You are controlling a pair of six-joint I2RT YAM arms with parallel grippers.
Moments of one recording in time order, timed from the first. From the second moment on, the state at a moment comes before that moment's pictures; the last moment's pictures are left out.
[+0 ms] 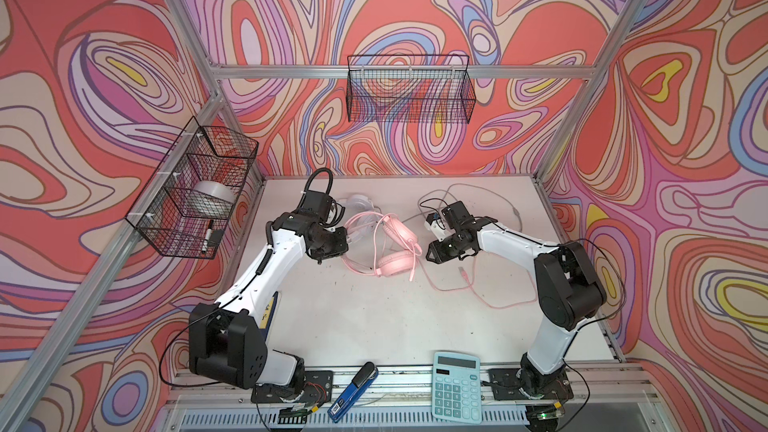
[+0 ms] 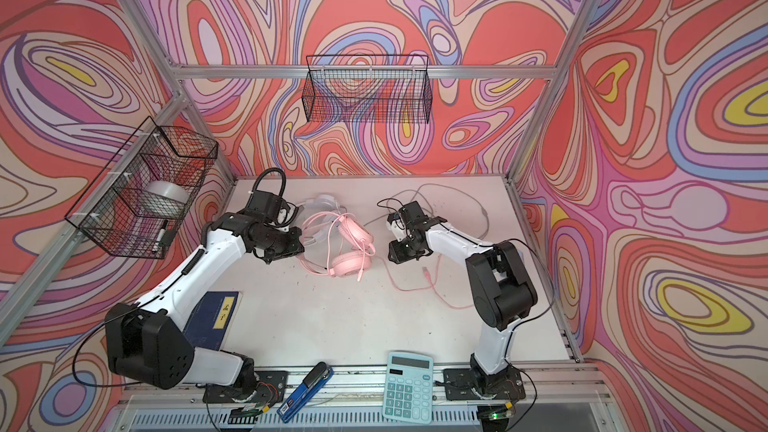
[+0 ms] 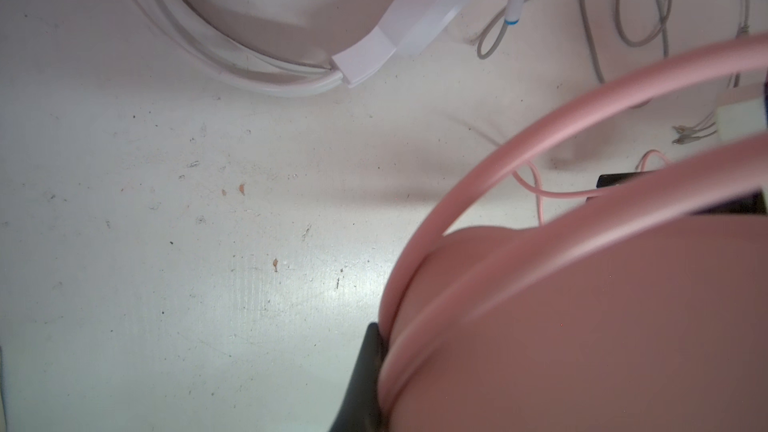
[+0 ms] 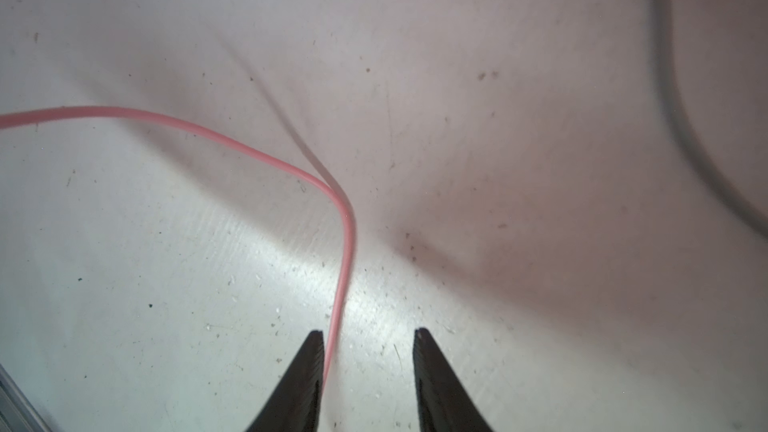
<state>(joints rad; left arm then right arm) -0.24 1.43 1.24 -0.93 0.23 -0.45 0.42 1.79 1.21 -0.61 -0.28 0.04</state>
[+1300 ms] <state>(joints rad) -0.23 1.47 1.26 -0.90 0.26 -0.48 0.59 1.79 1.10 -0.75 -0.10 0.17</state>
